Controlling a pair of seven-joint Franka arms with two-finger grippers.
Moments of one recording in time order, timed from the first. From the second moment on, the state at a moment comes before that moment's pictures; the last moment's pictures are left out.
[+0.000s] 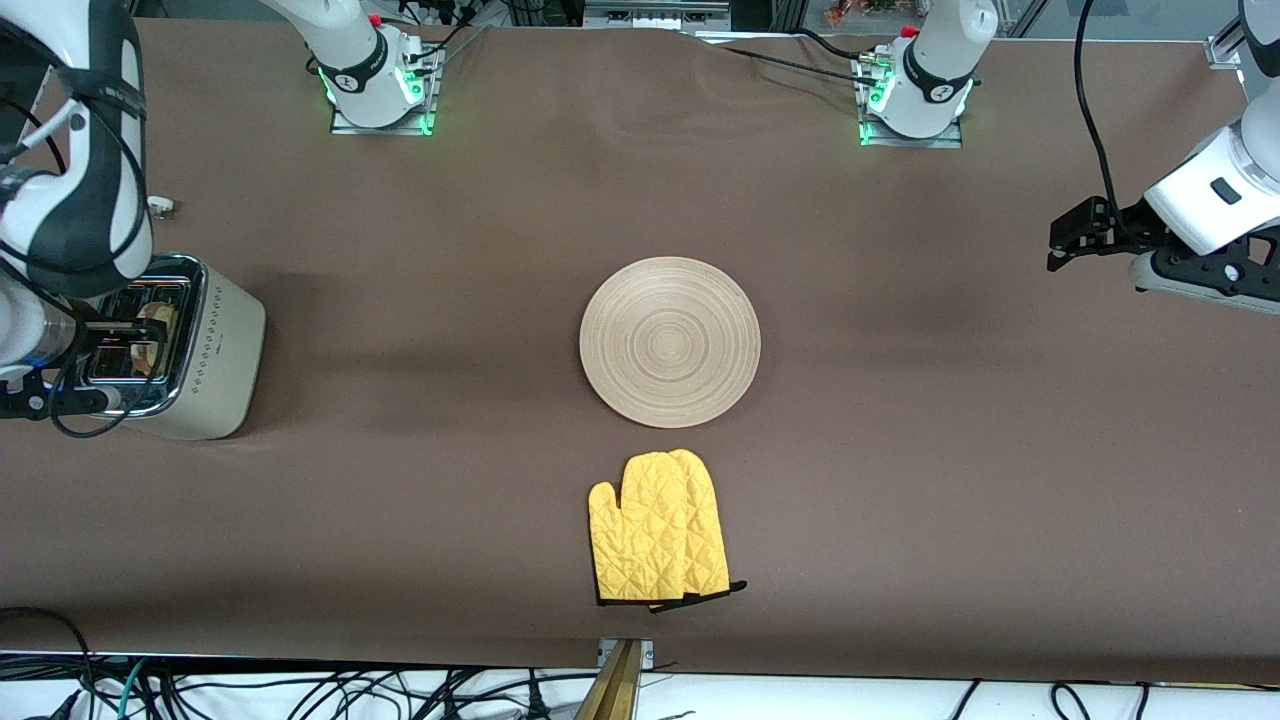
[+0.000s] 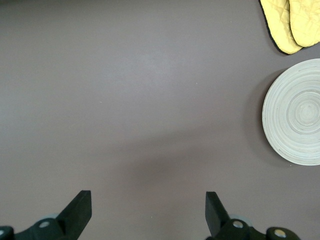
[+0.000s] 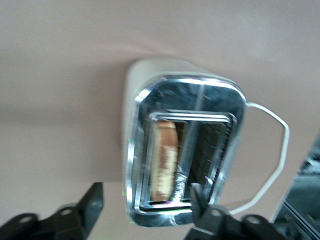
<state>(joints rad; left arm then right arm) -0.07 0.05 0.01 -1.59 -0.01 1.60 0.15 0.29 0.40 -0.45 -1.47 -0.07 1.65 -0.25</state>
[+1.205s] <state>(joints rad) -0.07 0.05 0.01 -1.59 -0.01 1.60 0.15 0.31 0.17 -0.29 -1.51 0.08 1.50 -0.18</state>
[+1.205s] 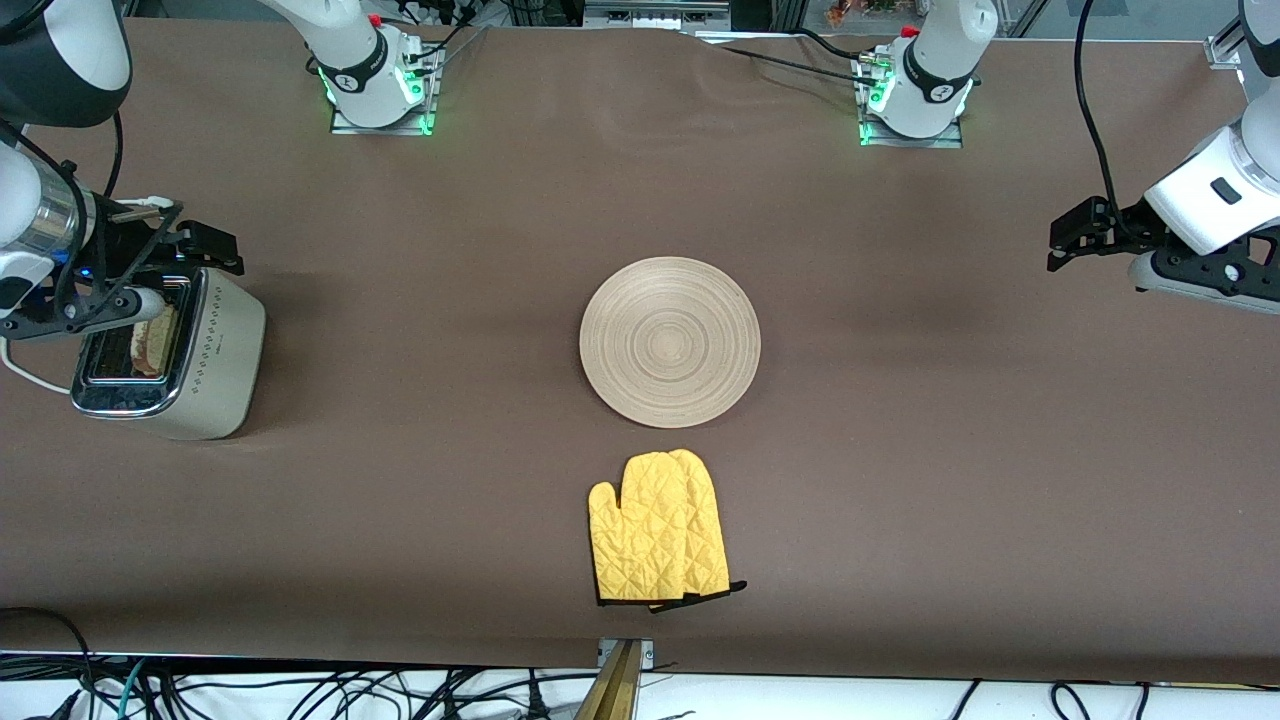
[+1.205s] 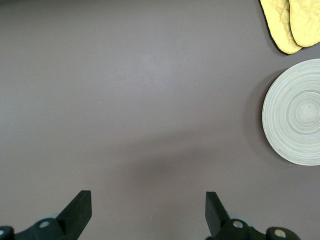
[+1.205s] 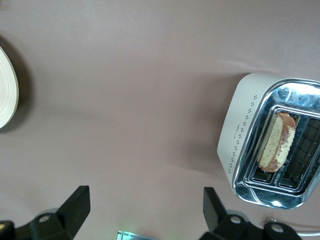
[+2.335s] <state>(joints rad) -0.07 0.05 0.01 -1.59 -0.01 1.60 0.15 0.16 0.14 -0.11 -1.50 0.04 1.50 -0.05</state>
